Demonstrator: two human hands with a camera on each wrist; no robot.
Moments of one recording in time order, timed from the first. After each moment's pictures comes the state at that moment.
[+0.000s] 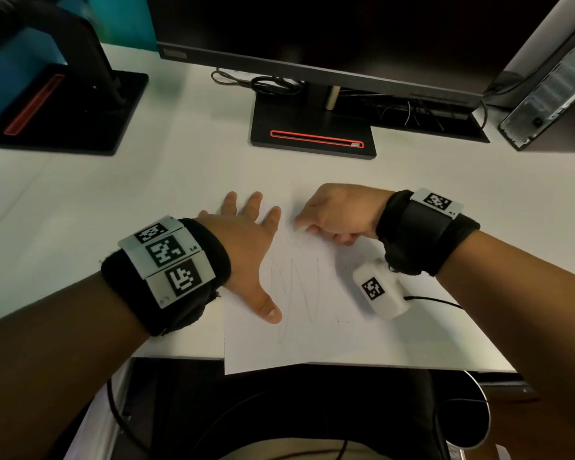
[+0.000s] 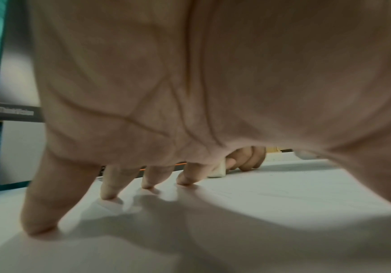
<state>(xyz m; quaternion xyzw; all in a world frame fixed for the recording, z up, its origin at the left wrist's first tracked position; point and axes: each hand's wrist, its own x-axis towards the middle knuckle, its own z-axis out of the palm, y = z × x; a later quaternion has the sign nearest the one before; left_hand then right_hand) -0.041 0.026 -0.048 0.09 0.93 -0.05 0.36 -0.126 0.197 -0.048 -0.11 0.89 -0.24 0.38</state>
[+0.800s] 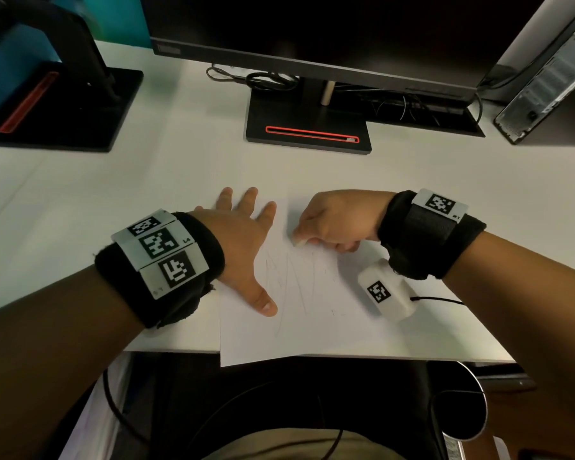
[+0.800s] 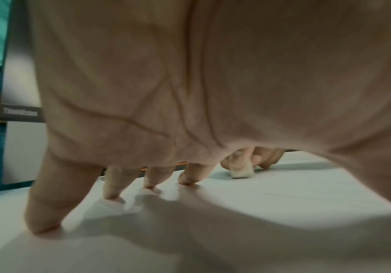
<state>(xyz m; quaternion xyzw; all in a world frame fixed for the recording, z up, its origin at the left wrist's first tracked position) -0.040 0.026 -0.047 0.09 0.92 -0.04 0.37 -0.104 0.201 -0.039 -0.17 0.89 -0.18 0.39</state>
